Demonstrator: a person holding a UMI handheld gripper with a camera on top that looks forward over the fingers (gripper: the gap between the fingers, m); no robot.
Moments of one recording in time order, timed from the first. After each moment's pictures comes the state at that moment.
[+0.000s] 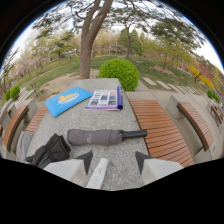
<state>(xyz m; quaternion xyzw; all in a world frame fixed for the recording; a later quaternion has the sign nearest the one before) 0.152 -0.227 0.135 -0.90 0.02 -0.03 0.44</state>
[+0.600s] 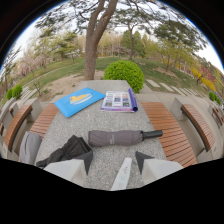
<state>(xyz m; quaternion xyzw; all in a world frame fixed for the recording) 0.068 -0.225 0.140 -0.89 0.01 -0.02 0.45</state>
